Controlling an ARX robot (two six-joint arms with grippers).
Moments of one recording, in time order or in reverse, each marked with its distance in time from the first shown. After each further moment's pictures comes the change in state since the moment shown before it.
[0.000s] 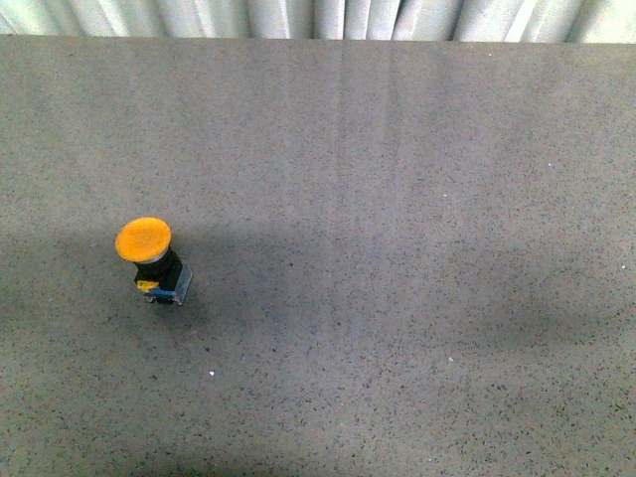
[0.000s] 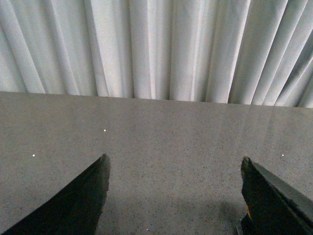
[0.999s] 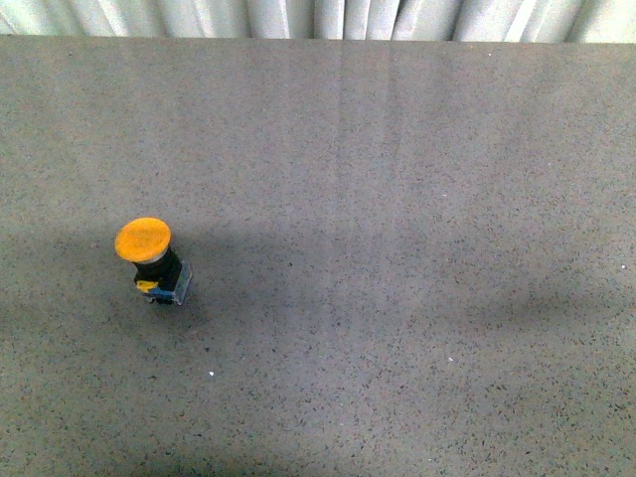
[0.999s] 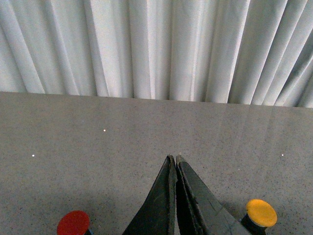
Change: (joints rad) left arm 0.000 0.000 0.000 0.000 0.000 0.000; right arm 0.000 0.205 0.000 0.211 0.000 0.002
